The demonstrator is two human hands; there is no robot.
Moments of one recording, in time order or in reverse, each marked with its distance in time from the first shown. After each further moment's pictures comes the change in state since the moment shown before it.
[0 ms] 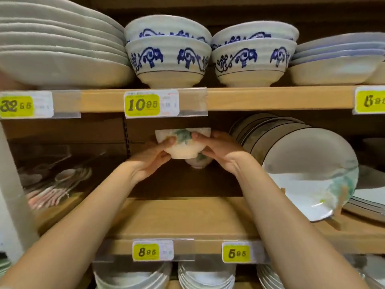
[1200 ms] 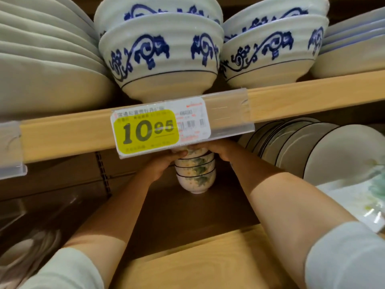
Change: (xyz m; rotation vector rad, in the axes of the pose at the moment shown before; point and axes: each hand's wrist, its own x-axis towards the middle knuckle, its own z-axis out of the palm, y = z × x) left_hand 0.167 -0.030 -0.027 0.422 -0.170 0.093; right_hand 0.147 0.022 -0.036 -0.367 0.153 -0.087
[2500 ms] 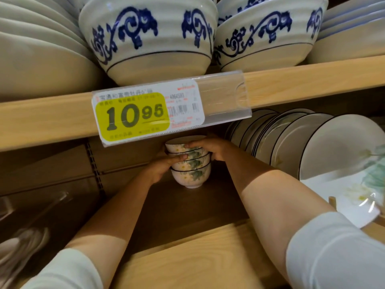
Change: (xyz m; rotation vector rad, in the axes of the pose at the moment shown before) left_hand 0.007 -0.029 0.012 -0.065 0.003 -0.040; right_hand 0.010 0.024 0.003 0.088 0.076 0.208
